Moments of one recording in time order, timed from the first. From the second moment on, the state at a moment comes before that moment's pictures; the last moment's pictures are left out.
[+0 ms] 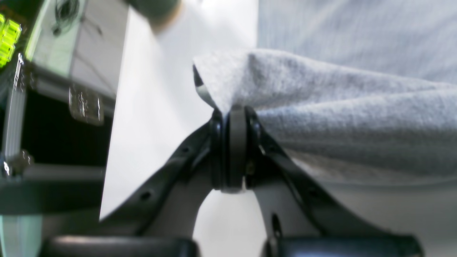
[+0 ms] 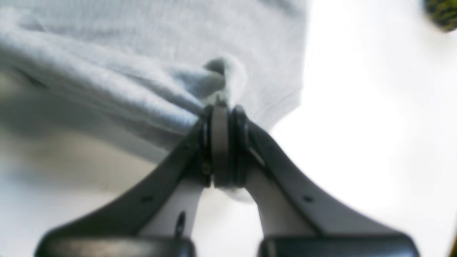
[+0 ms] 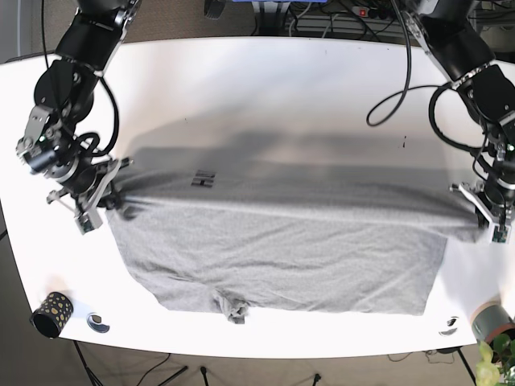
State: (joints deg) left arm -7.7 -14.3 -32.1 99.1 1.5 -36.1 47.1; right arm 4.9 15.1 25.4 103.5 24.1 40.1 -68.1
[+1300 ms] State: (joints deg) left arm -9.6 -15.9 -31.5 76.0 2.5 -40.4 37.6; right arm 5.5 14.1 27.8 90.2 23.2 39.9 -66.5
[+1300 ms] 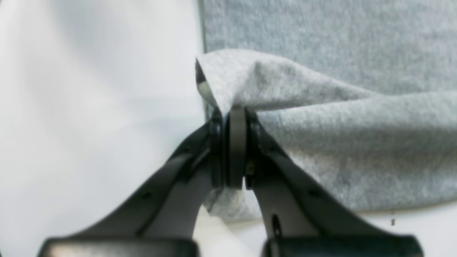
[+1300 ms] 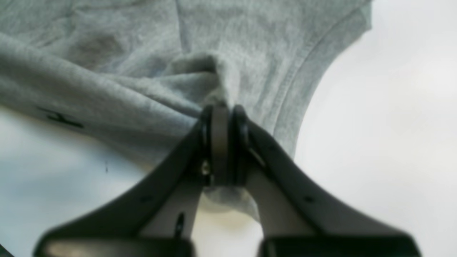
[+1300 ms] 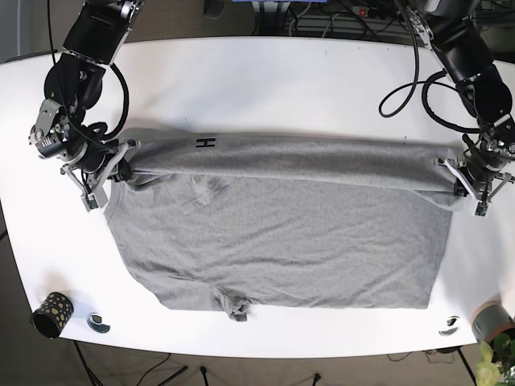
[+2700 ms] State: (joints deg) left arm -0.9 -17.7 -28.0 73.0 1.8 -33.9 27.8; right arm -1.7 11.3 36.4 85.2 22.8 38.0 -60.8
